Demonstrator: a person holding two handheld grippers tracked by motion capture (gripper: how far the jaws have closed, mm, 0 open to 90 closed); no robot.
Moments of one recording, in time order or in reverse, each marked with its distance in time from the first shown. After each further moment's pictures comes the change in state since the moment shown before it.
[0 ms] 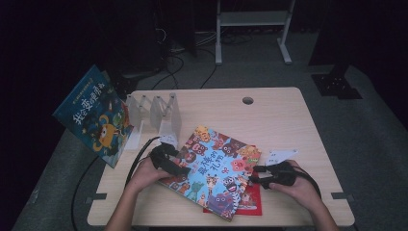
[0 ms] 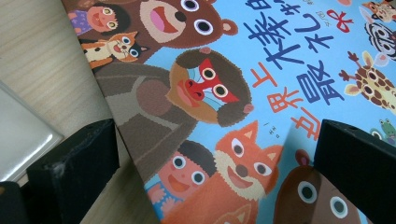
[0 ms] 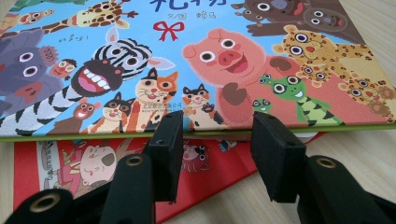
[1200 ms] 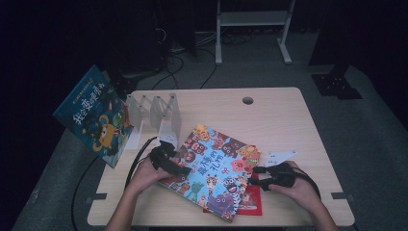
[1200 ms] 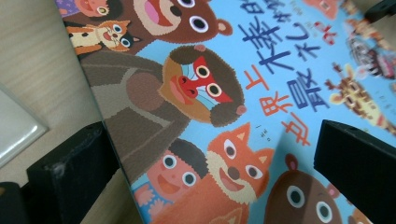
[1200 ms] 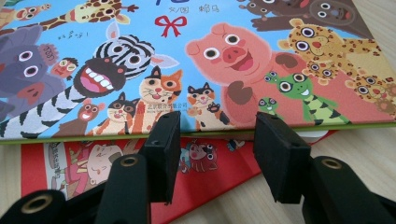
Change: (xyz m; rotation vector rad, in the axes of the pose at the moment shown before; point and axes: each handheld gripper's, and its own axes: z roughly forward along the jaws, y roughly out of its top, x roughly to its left) left arm -0.009 0.005 -0.009 -0.008 -0.025 -0.074; right arm 0.004 0.000 0.001 0.004 0.005 -0.001
